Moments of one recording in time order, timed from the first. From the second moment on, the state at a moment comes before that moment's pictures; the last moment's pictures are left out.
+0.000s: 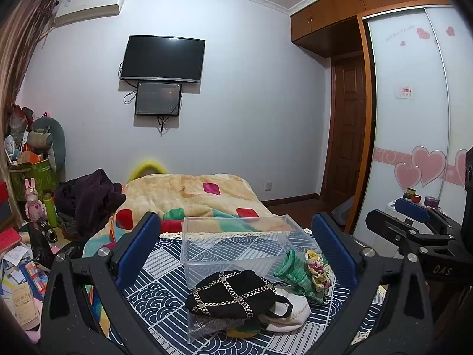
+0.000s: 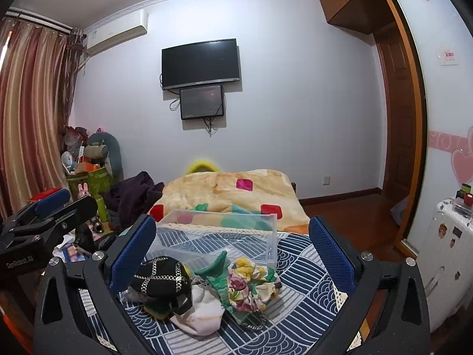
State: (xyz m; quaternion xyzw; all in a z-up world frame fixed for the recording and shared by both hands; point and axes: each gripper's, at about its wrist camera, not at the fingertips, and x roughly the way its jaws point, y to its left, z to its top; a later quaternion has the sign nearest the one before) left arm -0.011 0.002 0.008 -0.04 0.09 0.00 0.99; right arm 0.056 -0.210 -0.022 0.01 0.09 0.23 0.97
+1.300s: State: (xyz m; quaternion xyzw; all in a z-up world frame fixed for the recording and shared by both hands) left arm -0.014 -0.002 0.011 -0.04 0.09 -0.01 1.00; right arm 0.051 -0.210 -0.023 0.02 0.08 0.23 0.97
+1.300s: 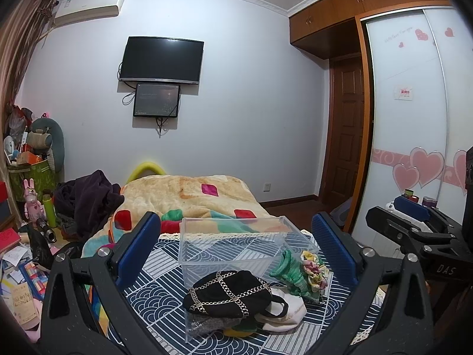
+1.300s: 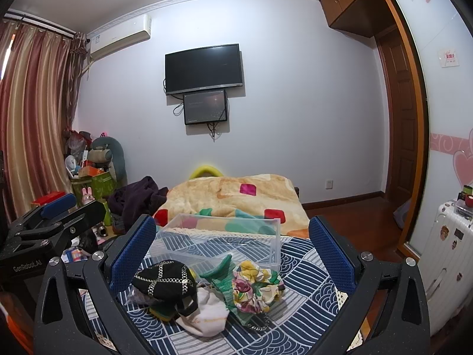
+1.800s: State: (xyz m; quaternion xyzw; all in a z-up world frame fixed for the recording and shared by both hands) left arm -0.015 -0.006 0.012 -0.04 0.09 -0.01 1.00; right arm 0.051 -0.210 -0.023 0.02 0.08 0.24 0.97
